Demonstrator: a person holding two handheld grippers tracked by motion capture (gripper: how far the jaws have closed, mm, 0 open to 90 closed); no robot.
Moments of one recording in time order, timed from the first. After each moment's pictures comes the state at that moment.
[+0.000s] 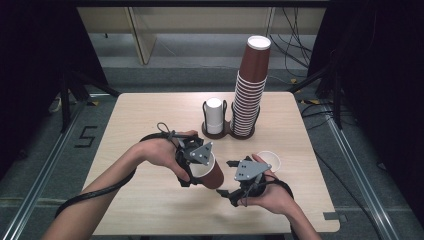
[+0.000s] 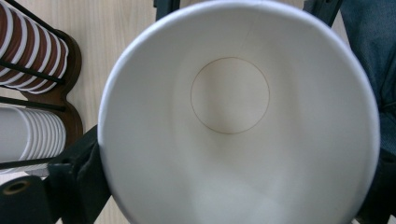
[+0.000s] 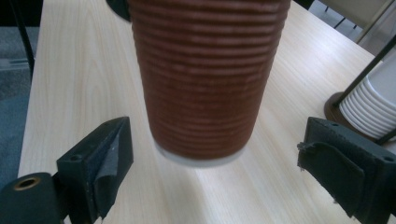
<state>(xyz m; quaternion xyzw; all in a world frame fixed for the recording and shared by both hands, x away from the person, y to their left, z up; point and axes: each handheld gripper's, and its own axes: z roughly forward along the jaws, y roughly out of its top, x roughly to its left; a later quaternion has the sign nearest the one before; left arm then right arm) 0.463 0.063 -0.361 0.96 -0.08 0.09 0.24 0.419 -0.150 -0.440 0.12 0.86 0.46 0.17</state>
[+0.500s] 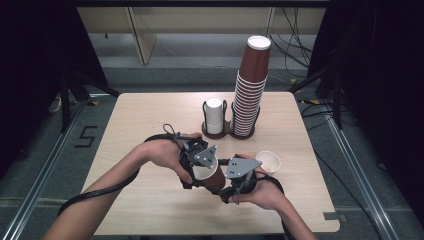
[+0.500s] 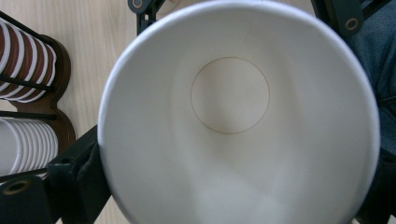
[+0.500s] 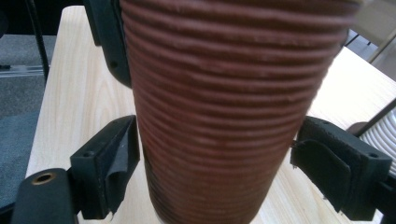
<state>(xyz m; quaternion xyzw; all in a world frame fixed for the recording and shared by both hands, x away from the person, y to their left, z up) 0.460 0.055 -0.364 0.97 -0.10 0.08 0.23 0.425 -0.127 -0.436 0.09 0.86 0.48 0.15</state>
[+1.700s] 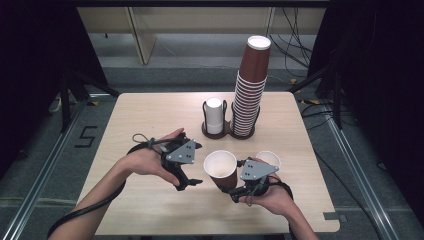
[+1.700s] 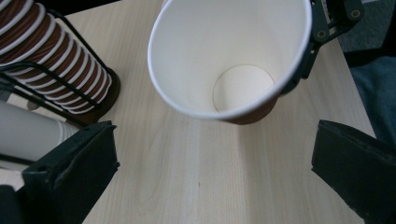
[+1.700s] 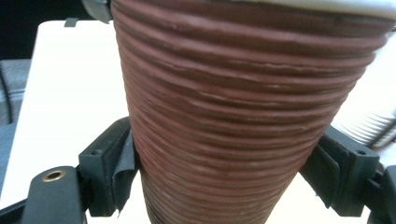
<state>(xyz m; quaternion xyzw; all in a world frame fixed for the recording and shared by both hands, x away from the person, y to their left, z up) 0.452 0.107 -0.379 0.90 -0.01 0.14 0.41 0.420 -0.163 -0.450 0.14 0.83 0.51 0.18</state>
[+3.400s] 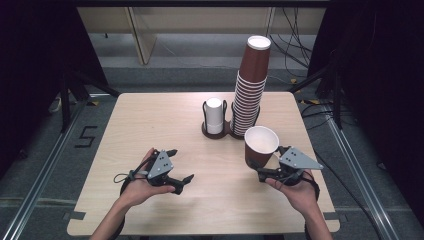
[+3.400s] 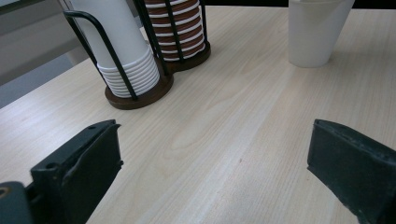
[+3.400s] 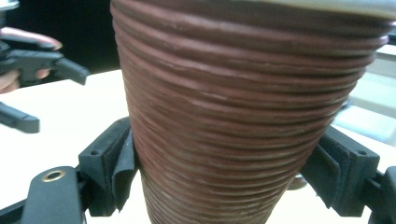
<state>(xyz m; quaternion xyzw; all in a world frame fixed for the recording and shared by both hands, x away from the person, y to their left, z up) 0.435 0.147 -0.461 0.80 0.23 0.23 0.50 0.423 -0.238 -0.421 0.30 0.72 0.56 0.28</state>
